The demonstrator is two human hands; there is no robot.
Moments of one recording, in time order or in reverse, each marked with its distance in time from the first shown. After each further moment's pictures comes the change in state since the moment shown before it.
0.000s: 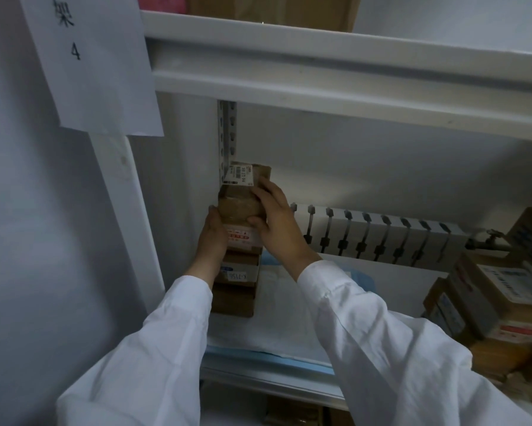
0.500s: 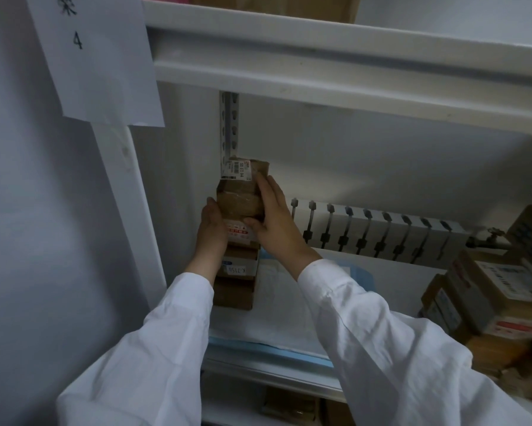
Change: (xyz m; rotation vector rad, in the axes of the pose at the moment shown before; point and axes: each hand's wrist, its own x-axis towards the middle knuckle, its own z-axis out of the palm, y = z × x) left_hand -0.012 0.006 0.001 -0.001 0.095 -0.013; right_hand -0.011 -0.004 0.001 0.124 -0.069 0.062
